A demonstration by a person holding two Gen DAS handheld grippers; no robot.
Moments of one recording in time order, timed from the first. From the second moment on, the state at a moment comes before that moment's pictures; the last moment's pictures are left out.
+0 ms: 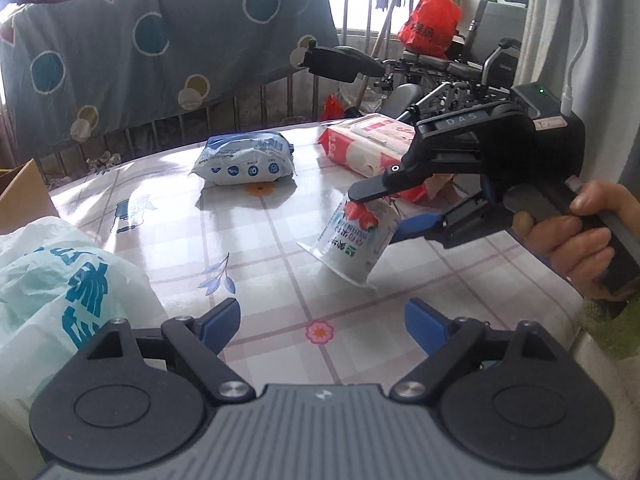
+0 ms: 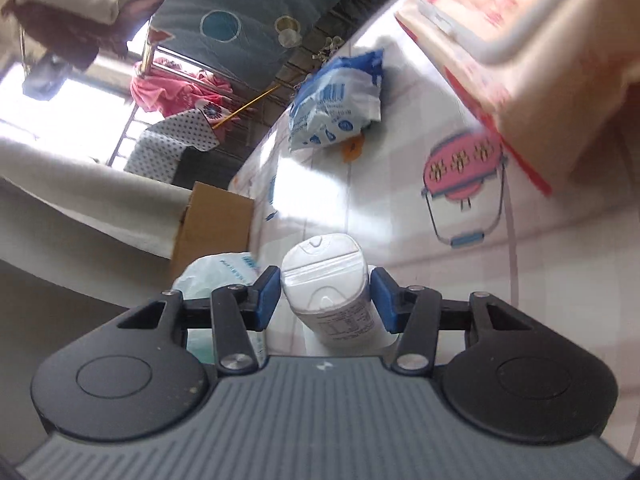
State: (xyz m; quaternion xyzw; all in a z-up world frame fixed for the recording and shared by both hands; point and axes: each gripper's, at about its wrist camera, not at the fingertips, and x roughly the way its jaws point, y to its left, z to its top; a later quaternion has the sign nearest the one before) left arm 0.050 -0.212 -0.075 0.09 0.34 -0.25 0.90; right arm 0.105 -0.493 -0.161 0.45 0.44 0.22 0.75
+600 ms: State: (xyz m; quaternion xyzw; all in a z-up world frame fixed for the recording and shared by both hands) left arm 0.002 -0.210 -0.078 0.08 0.25 -0.38 0.89; right arm -0.011 -0.501 -0.195 0.61 0.39 0.36 0.59
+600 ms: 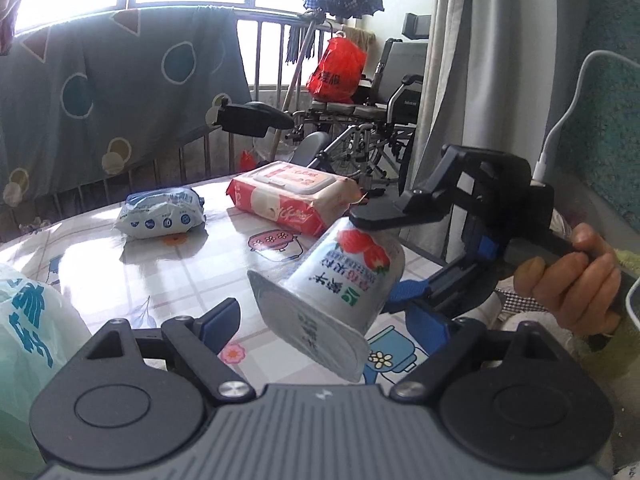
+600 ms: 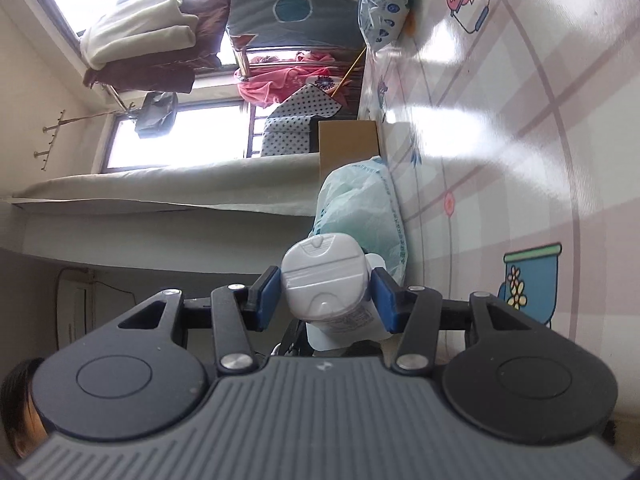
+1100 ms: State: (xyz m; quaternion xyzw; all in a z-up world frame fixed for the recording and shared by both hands) left arm 0.000 -0.201 -0.079 0.10 0.28 -0.33 0.90; right arm -0.003 -0.482 -0.220 0.66 0.40 0.36 0.53
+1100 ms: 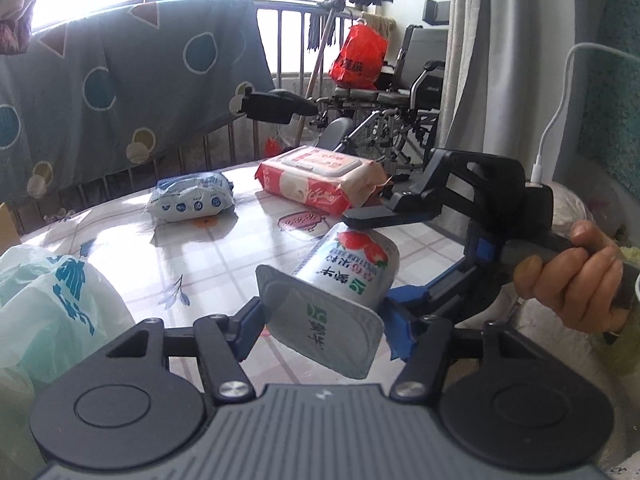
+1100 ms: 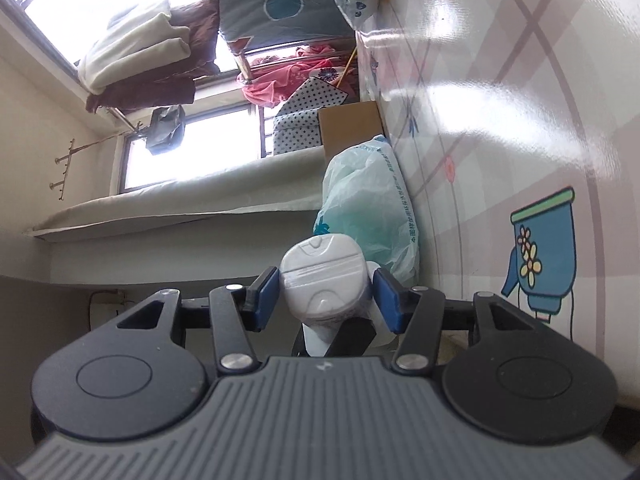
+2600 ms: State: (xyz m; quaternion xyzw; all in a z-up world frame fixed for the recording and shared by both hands) left arm 0.081 -0.220 -0.076 0.15 0.42 -0.19 0.87; right arm 0.063 -0.497 -0.140 0.41 0.35 0.28 0.79
